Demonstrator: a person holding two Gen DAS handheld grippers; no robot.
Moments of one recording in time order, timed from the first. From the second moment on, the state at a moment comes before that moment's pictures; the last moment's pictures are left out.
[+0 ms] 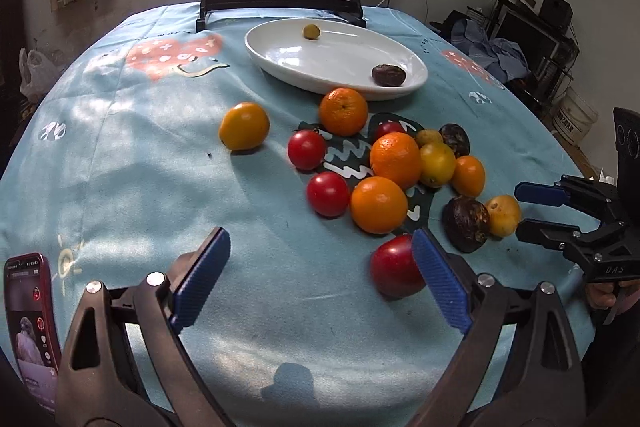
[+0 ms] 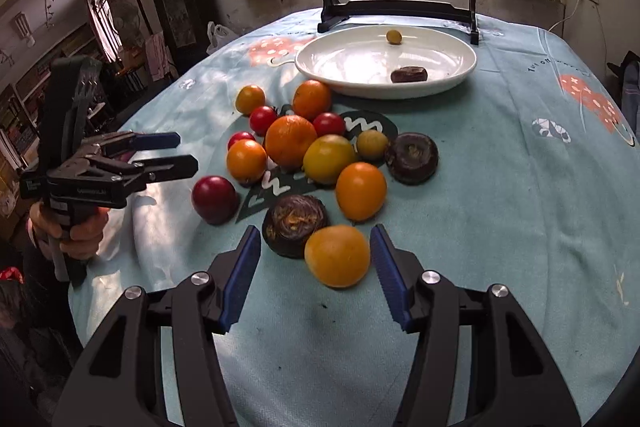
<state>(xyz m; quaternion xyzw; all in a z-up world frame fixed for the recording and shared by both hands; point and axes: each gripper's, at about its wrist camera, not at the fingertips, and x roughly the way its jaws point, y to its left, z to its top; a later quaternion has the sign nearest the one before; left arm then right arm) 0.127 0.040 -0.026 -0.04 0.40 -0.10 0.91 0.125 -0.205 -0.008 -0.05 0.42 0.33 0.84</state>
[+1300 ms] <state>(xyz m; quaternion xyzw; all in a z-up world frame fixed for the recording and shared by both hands) 0.132 -0.005 -0.047 0.00 0.45 -0.20 0.87 0.146 -0.234 -0.024 0.06 0.45 0.34 0.83</state>
